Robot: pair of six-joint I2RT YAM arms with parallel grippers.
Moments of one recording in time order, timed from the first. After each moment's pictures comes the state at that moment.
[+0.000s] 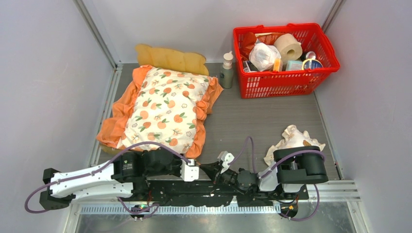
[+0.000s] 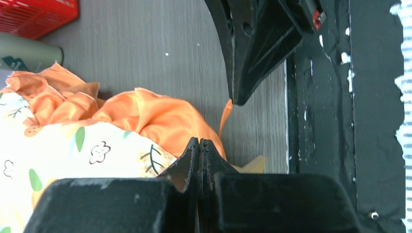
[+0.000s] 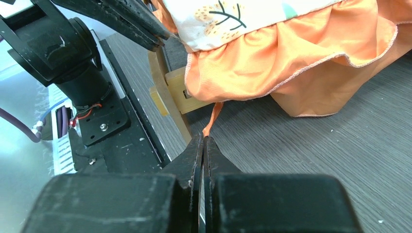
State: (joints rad) left arm -1.33 0.65 0.67 -0.63 -0.09 0.55; right arm 1.56 1.63 0.18 1.48 0.54 0.20
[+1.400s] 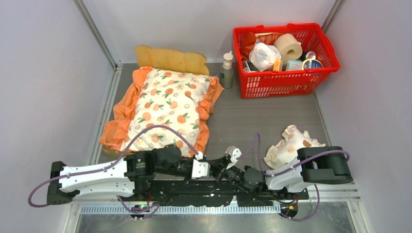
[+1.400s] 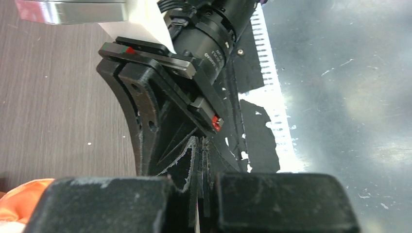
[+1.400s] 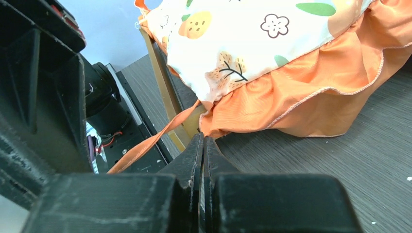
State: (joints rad) left arm -1.35 0.80 0.67 -0.27 0.23 0.23; right arm 1.55 1.38 0.16 1.32 0.57 0.27
